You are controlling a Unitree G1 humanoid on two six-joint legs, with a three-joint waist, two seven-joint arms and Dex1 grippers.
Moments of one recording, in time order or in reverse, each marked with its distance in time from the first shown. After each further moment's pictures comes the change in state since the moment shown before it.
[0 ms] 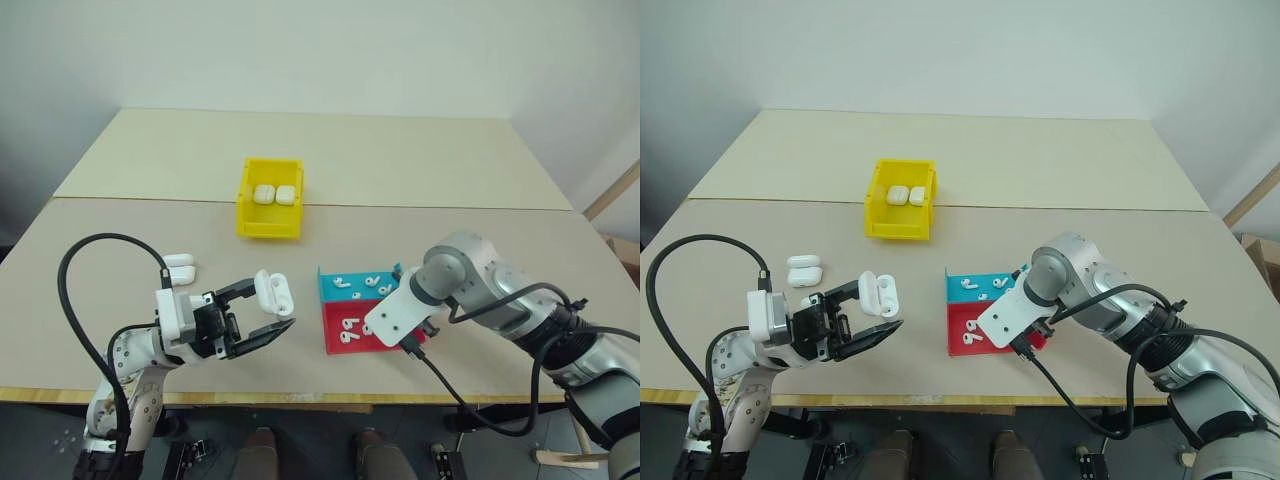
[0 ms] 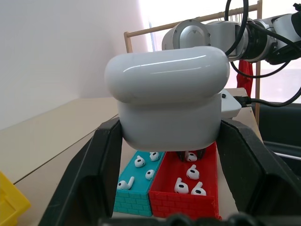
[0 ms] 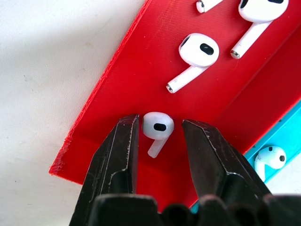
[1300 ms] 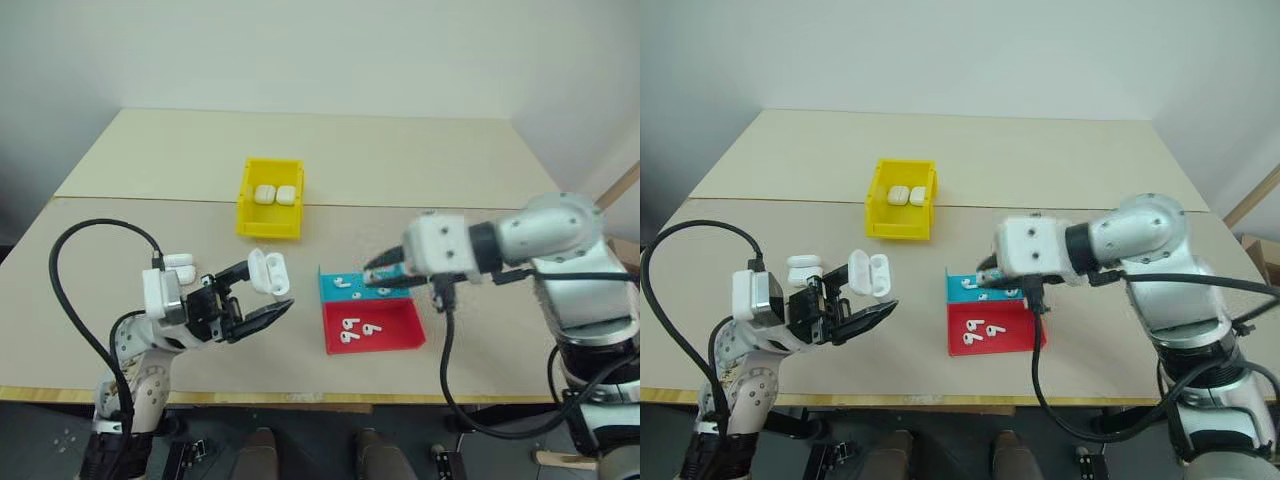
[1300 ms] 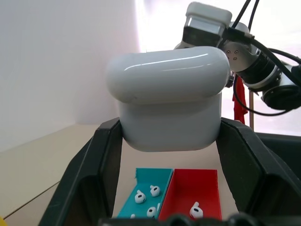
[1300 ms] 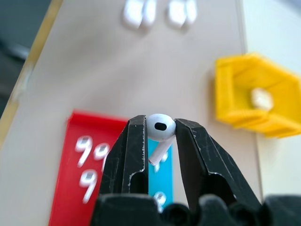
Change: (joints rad) left arm -0.109 -0.033 -0.004 0.049 -0.127 0.045 -0.034; right arm 0.152 0.145 -0.703 -0.350 0.598 0.460 -0.227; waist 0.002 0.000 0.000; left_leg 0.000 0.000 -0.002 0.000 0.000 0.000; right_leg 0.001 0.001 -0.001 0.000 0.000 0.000
